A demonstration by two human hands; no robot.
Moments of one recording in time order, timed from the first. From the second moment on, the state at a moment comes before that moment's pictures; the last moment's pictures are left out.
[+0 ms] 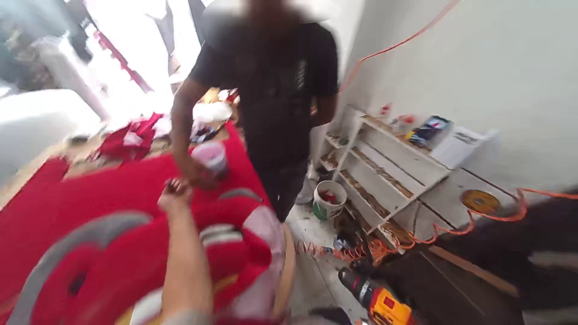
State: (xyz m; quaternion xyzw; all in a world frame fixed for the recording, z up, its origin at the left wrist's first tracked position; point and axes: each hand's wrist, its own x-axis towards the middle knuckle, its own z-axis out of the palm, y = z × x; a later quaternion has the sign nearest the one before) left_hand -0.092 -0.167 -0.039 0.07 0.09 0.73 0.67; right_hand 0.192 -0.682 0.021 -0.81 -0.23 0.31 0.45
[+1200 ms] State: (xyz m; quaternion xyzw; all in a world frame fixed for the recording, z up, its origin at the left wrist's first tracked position) left_hand -0.075 -0.744 -0.092 0.12 0.32 0.65 0.68; right_hand 0.263 -0.807 -0.112 -0.44 -0.57 0.51 0.48
